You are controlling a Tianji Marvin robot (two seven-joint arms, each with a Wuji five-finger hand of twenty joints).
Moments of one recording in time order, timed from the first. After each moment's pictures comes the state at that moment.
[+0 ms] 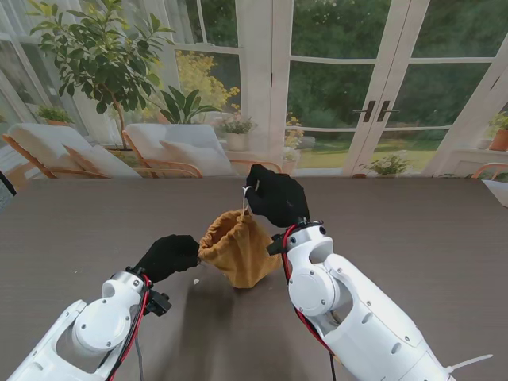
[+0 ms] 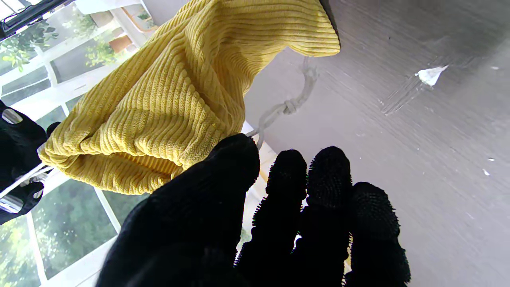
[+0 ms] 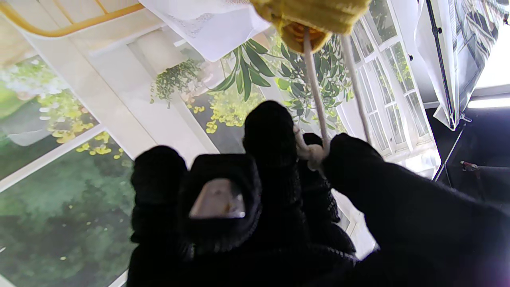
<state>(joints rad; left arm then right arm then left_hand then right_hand) 1.68 -1.12 -1.32 -1.72 0.27 0.05 -0.04 -1.27 -1.24 0.89 -1.58 -0.60 0.05 -0.44 1.08 -0.52 0.64 -0.17 0.80 0.17 0.77 0.75 0.99 0.33 0.44 1.35 0.77 0.41 0.99 0.83 0.30 0.43 1.33 0.91 0.55 -0.43 1.09 -0.31 0.63 0.04 1.38 0.44 1.32 0.03 0.83 0.79 1.31 0.04 1.43 0.82 0.66 0.27 1.49 0.75</state>
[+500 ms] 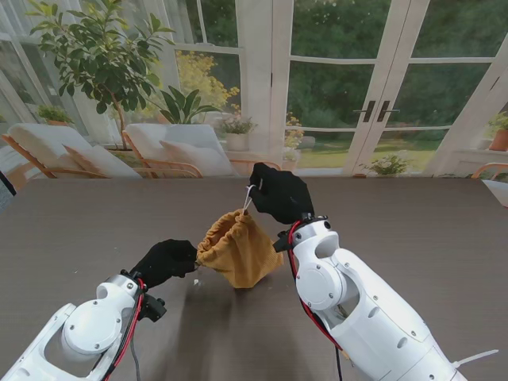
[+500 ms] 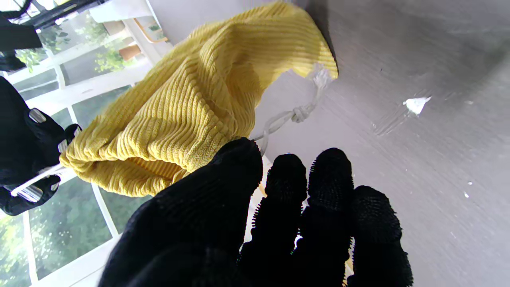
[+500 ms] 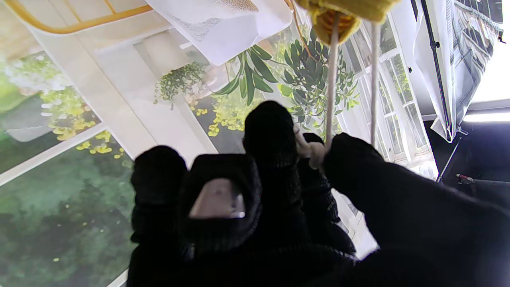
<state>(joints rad) 1.72 -1.12 -1.36 -1.76 0.22 0.07 -0.12 -1.25 -1.22 0.91 -1.57 -0.61 0.03 -0.39 1.09 -0.50 0.68 -0.25 0.78 0.22 0.77 0.82 0.99 0.33 0.58 1.39 0.76 0.43 1.00 0.85 0.25 0.46 1.33 0.95 0.55 -0.43 1.09 -0.31 0.63 0.04 1.37 0.45 1.32 0.03 0.83 0.80 1.31 0.04 1.43 0.82 0.66 0.27 1.49 0.75</state>
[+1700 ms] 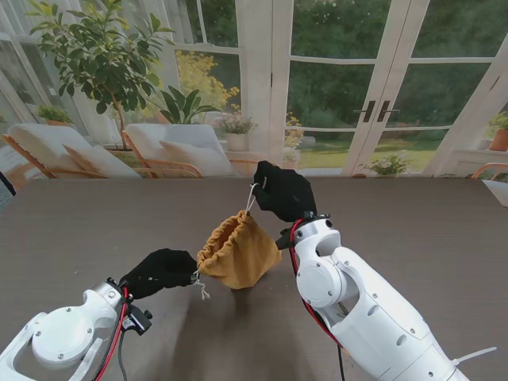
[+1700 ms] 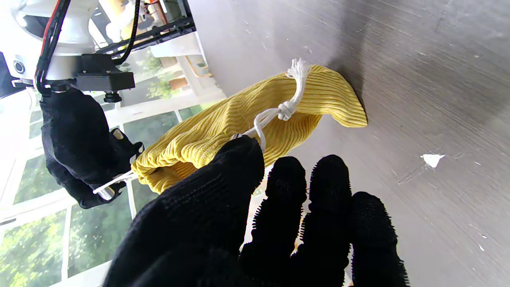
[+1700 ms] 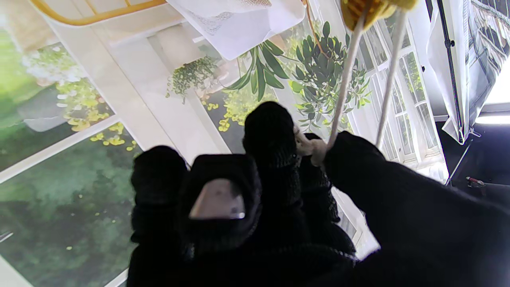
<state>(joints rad) 1.80 -1.08 -1.45 -1.81 0.04 -0.04 -0.30 -1.24 -1.22 0.91 -1.56 -0.62 0.06 -0.41 1.12 -0.50 0.64 -0.25 0.81 0.22 0.74 0.82 0.96 0.34 0.55 1.44 0.64 0.44 0.94 0.86 0.12 0.43 1.28 0.92 0.55 -0.44 1.09 -0.33 0.63 0.04 1.36 0.47 1.32 0.03 0.83 0.81 1.31 0.04 1.43 0.83 0.66 0.27 1.49 0.75</state>
